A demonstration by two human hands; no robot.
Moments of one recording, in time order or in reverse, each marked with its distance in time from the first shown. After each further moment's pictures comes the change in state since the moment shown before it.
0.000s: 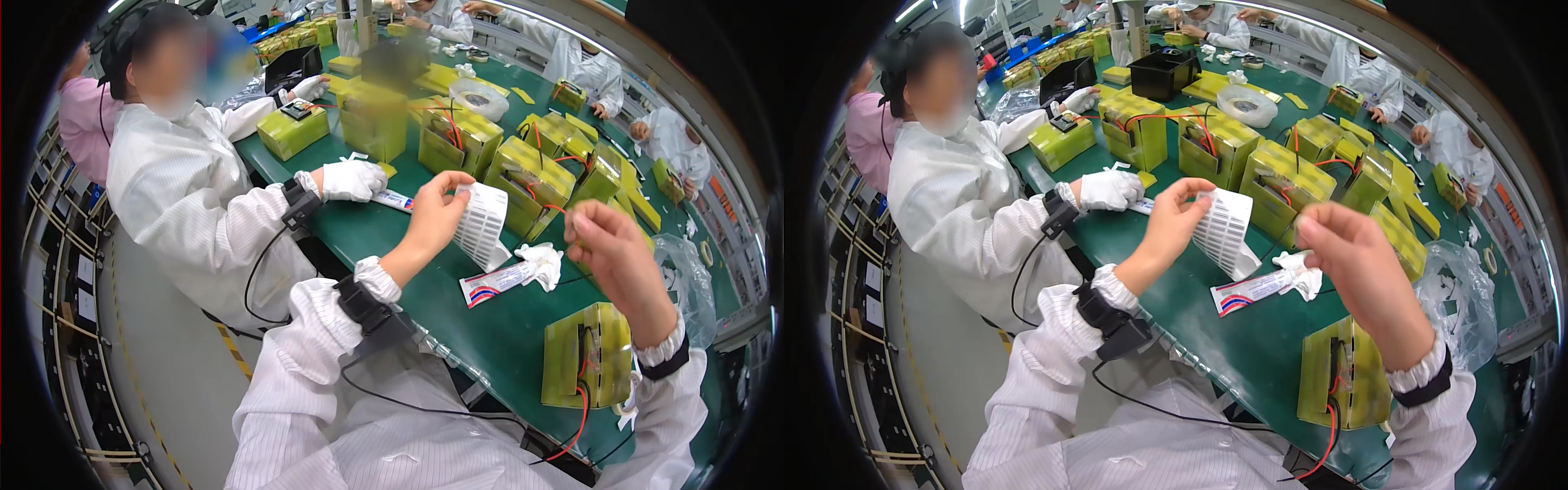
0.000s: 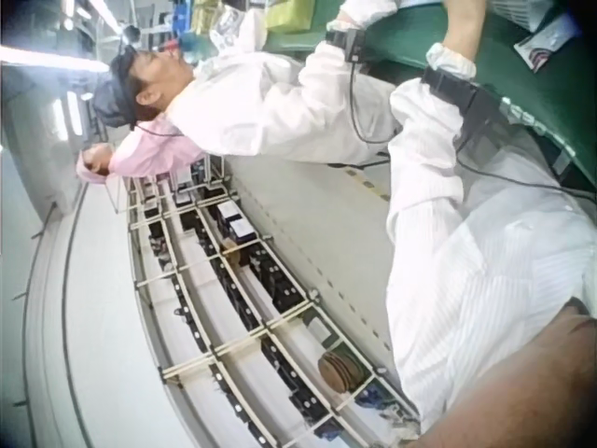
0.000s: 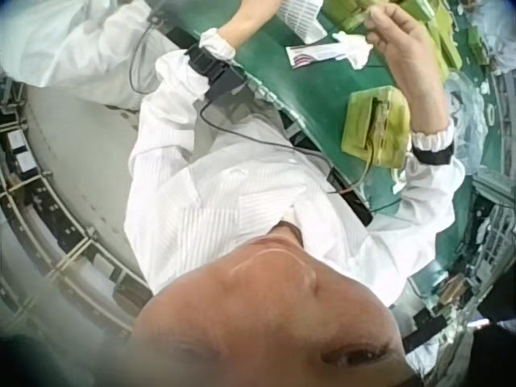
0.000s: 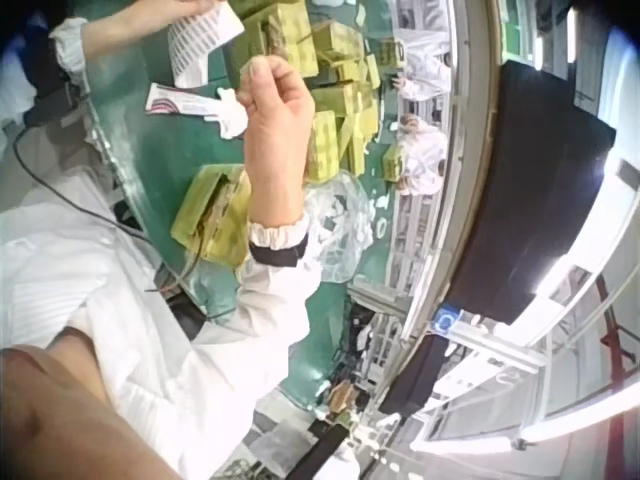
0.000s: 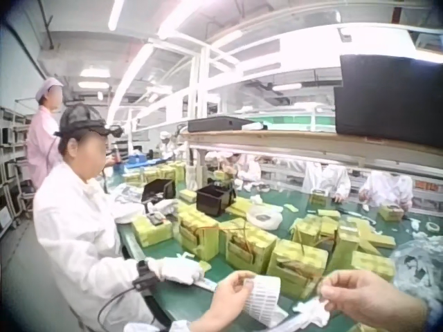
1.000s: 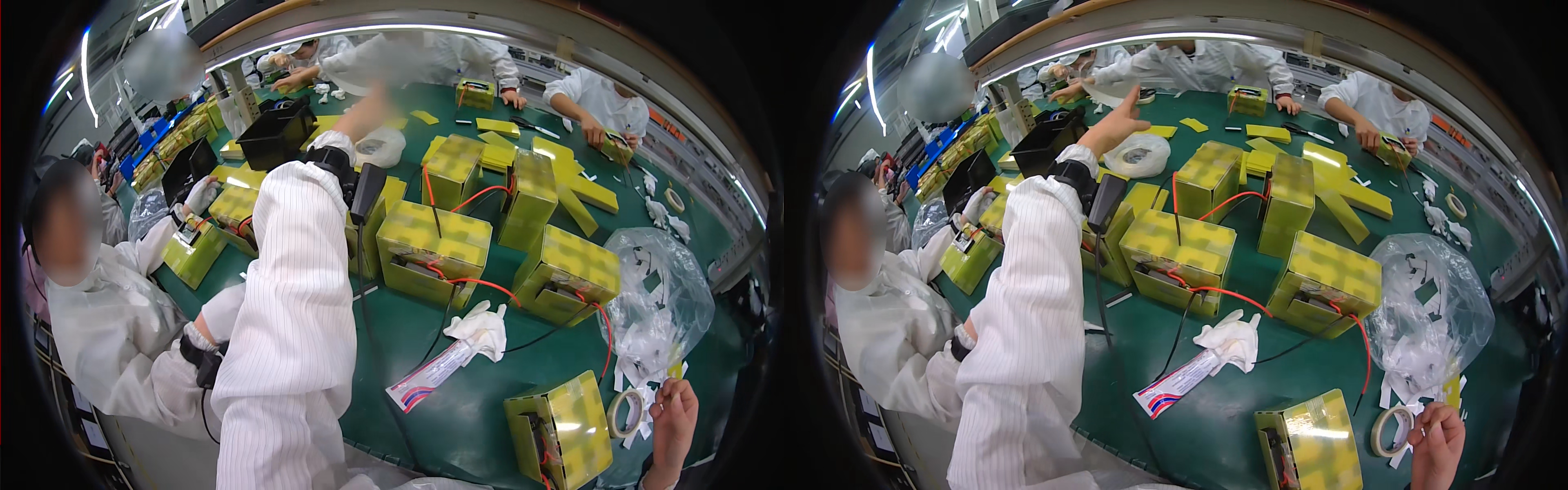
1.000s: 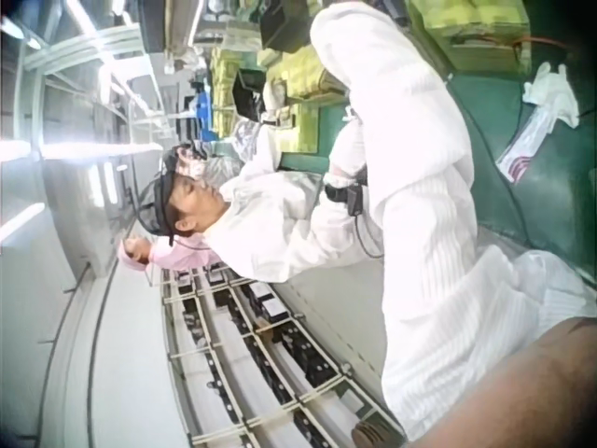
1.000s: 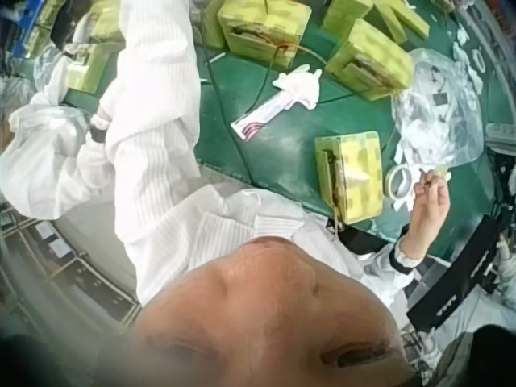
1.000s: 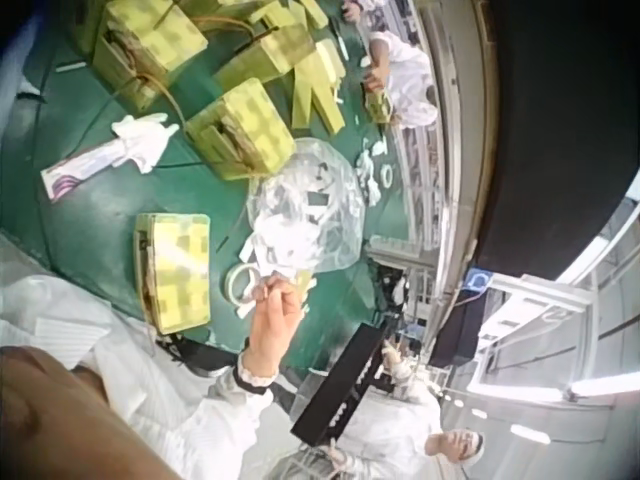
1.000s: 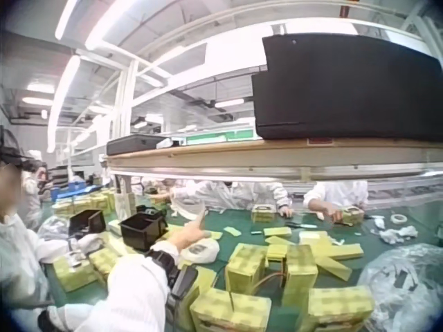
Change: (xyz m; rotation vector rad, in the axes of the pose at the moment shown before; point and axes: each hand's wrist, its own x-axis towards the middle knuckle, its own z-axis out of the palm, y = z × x) left_hand 0.346 -0.039 0.074 0.572 -0.436 0.184; right_hand -0.172 0.054 -0.102 0.091 0.910 -0.116
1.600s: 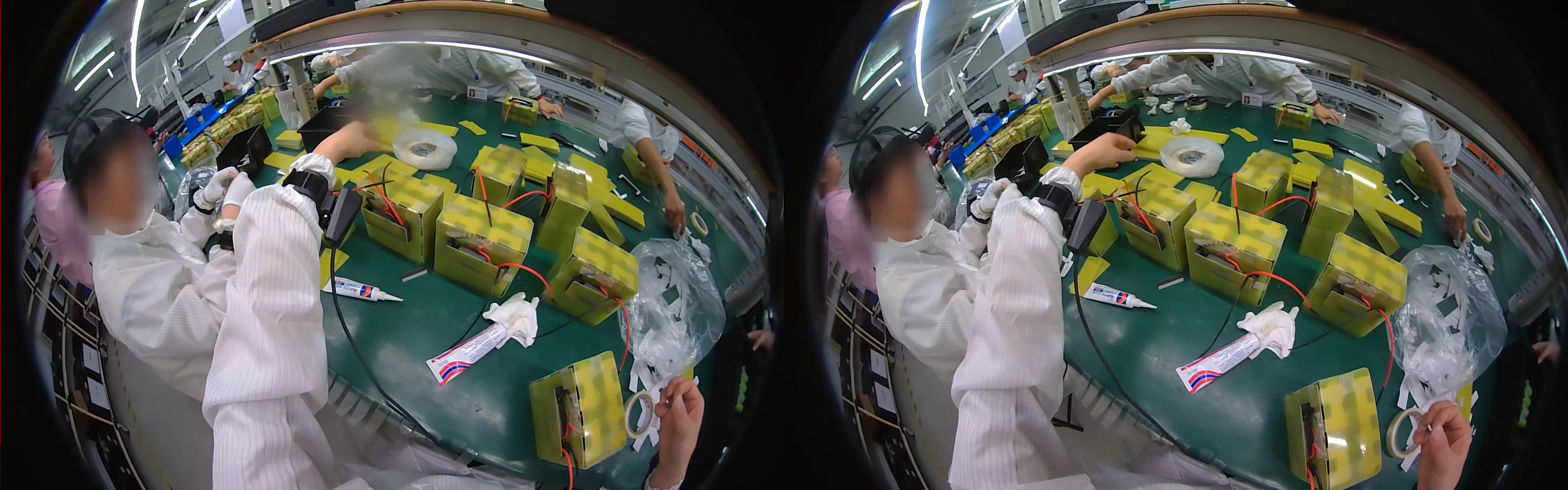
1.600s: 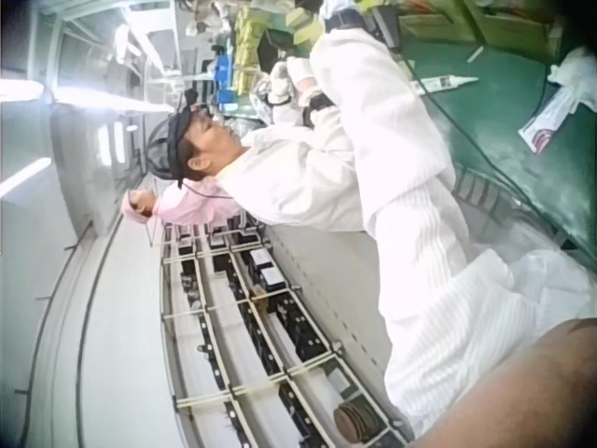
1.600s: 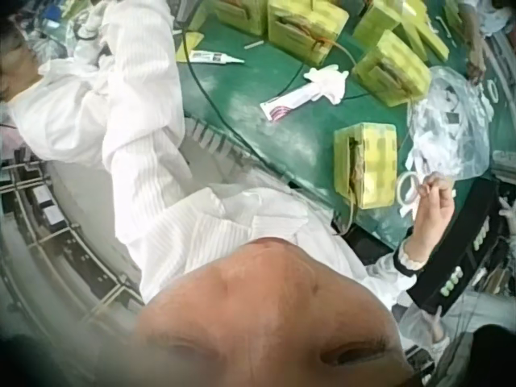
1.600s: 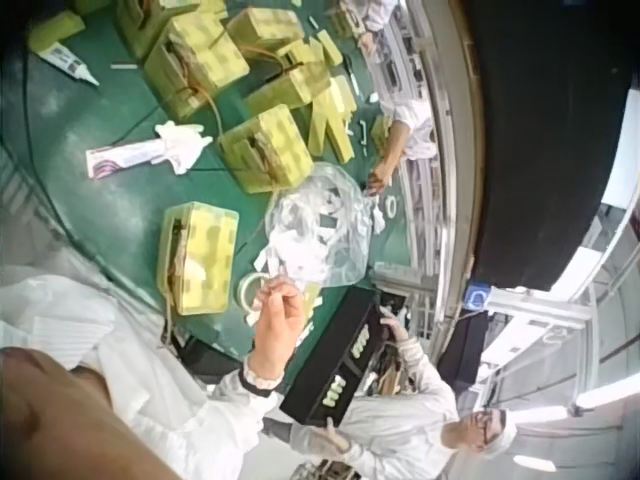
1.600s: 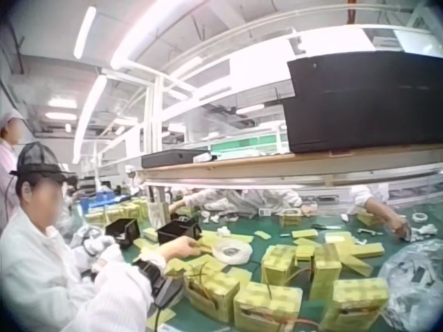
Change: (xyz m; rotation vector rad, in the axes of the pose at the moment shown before) left_hand -0.115 0.016 -0.111 0.467 -0.183 -0.282; right_hand -0.011 -0.001 0.006 -0.024 -0.169 -0.056
